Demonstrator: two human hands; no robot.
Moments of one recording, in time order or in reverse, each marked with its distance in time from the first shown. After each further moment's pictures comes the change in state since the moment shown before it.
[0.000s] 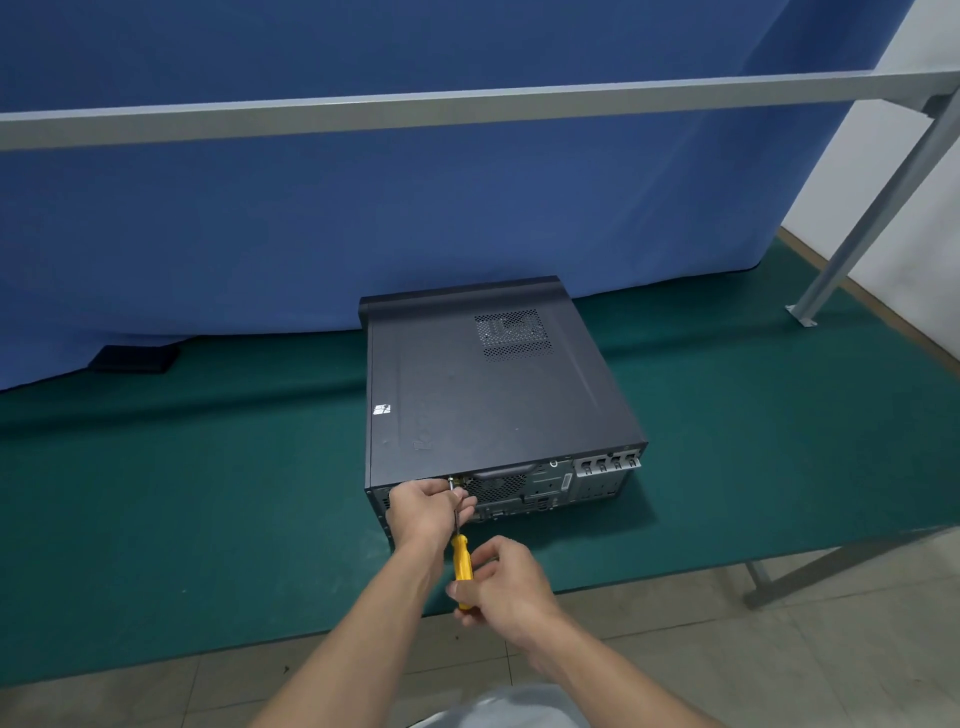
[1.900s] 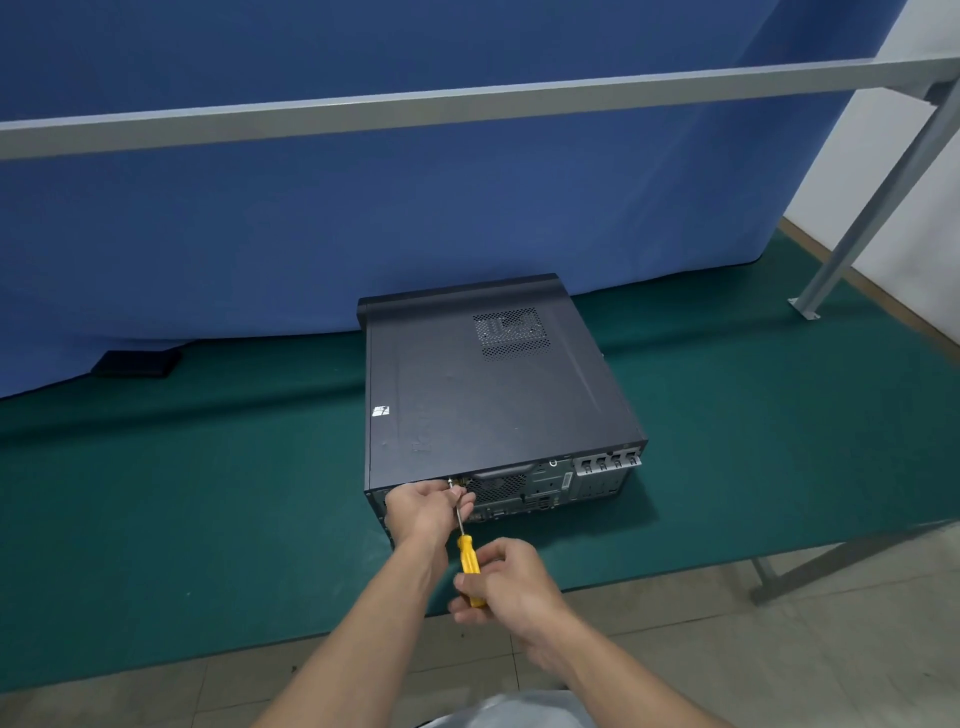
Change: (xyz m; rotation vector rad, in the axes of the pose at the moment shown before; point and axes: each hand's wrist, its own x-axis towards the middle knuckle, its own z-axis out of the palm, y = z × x) left_hand -0.003 0.005 0.003 -0.100 0.033 -0.054; right_hand 0.001 -0.002 -0.007 0.243 -0.090 0.064
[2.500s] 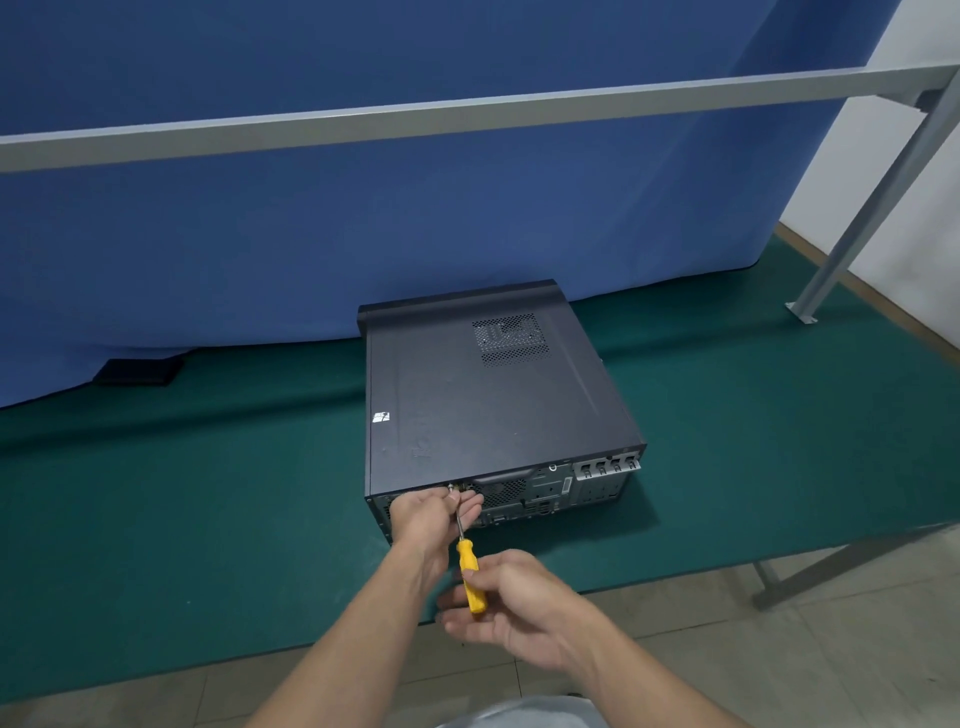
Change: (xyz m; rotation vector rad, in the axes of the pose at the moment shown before) left_hand -0.007 0.006 -0.002 -0.148 -0.150 -0.090; right_hand -0.002 -0.008 -0.006 0.283 -0.236 0.154
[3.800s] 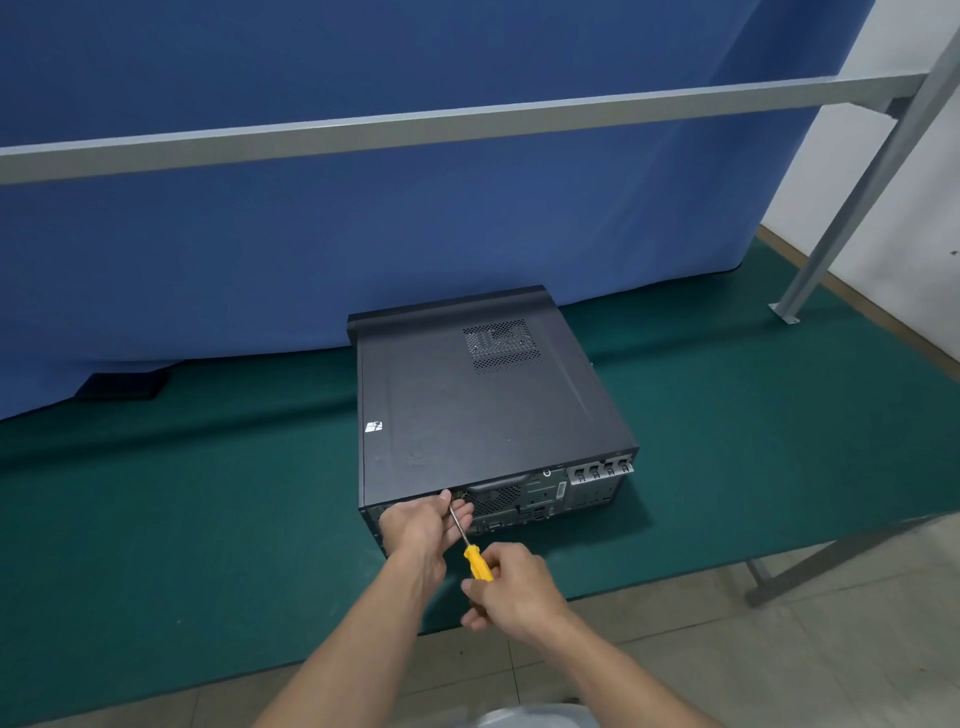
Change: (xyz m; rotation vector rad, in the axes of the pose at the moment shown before) left_hand 0.005 0.000 0.000 0.014 0.108 0.006; right_hand 0.005 -0.001 0.001 -0.735 0.343 -0.234
